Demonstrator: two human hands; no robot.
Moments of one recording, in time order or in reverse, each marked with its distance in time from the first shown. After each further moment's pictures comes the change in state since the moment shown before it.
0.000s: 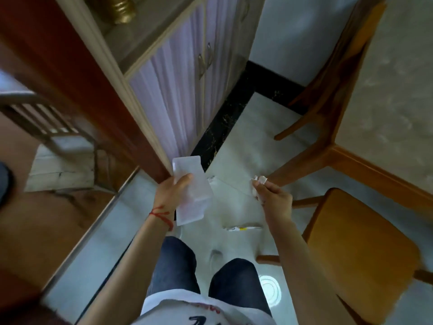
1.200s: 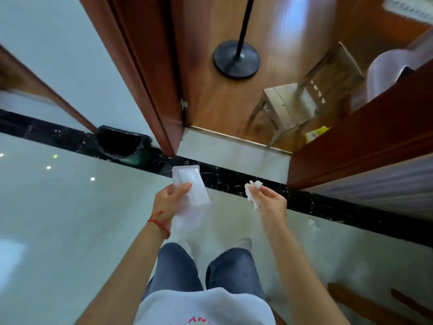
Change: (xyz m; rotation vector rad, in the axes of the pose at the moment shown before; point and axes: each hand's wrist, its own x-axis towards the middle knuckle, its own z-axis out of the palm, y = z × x) left_hand -0.322 -0.333 -0.263 -0.841 0.883 -0.103; right_hand -0.346 0.175 0.119 -0.723 -1.074 -0.026
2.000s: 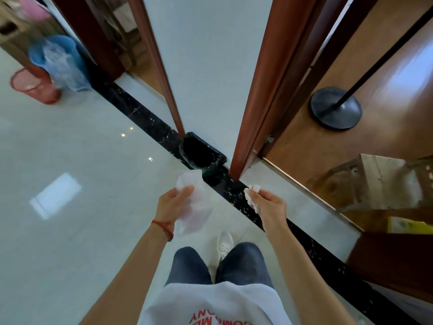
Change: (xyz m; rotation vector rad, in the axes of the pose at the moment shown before) left_hand 0.056 0.053 -0.185 -0.265 0.434 -0.063; right_hand 0.002 -0.045 0.251 -0.303 -0.360 -0.003
